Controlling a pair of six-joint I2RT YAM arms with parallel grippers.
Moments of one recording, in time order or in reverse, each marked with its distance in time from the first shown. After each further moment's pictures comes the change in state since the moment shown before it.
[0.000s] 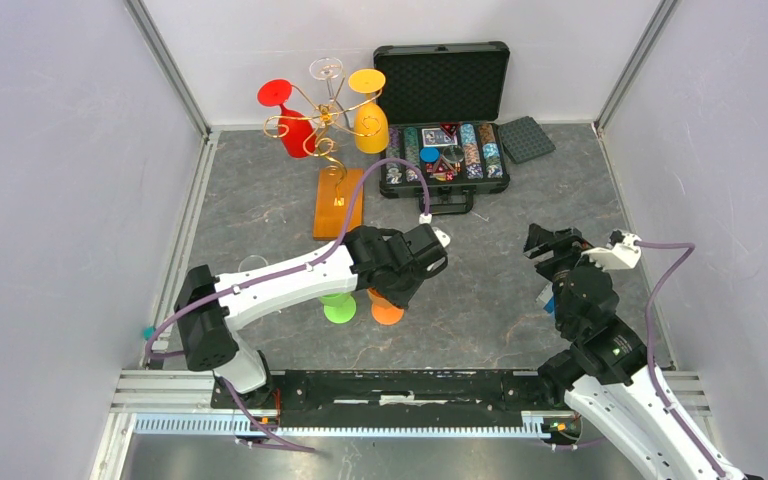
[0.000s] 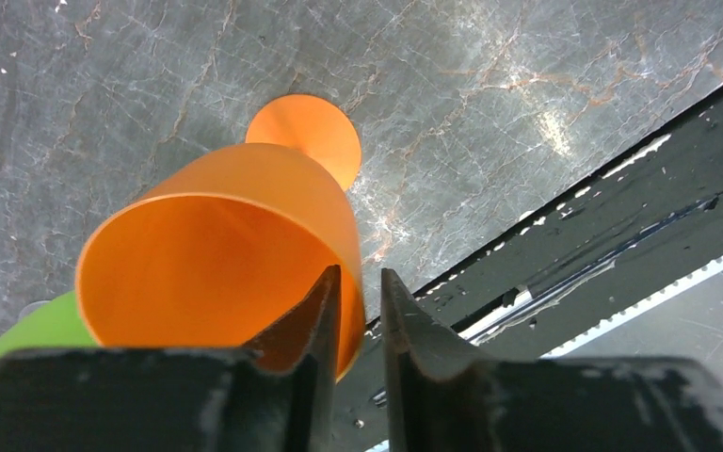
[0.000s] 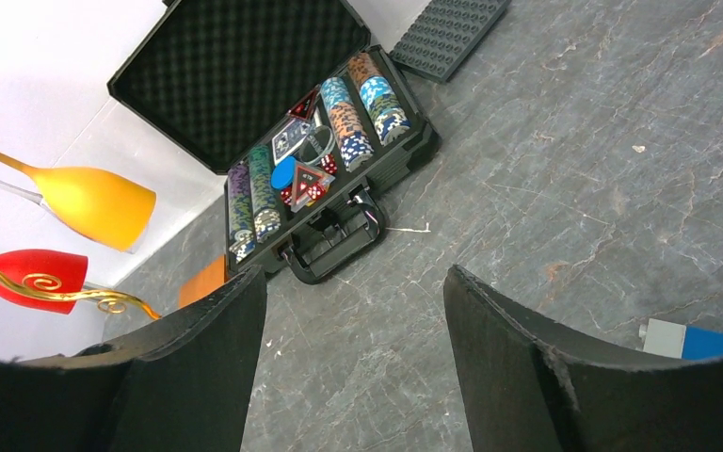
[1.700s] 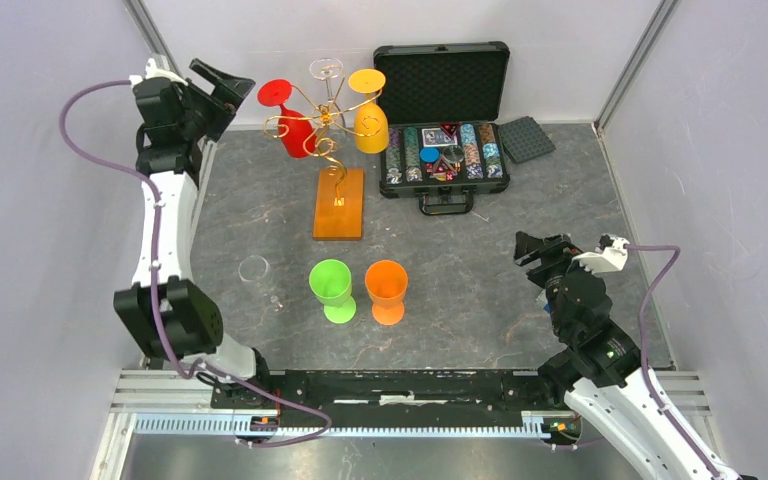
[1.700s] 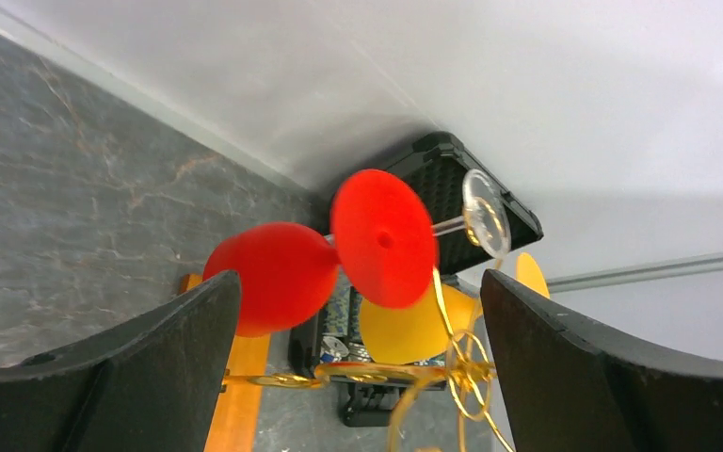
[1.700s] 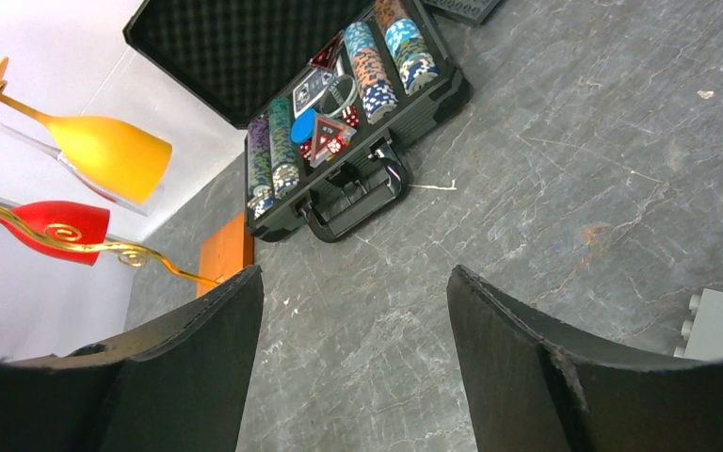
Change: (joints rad) left arm 1.313 -0.093 0.162 0.756 0.505 -0.386; right arm 0.000 -0.039 -0.077 0.014 -0.104 0.051
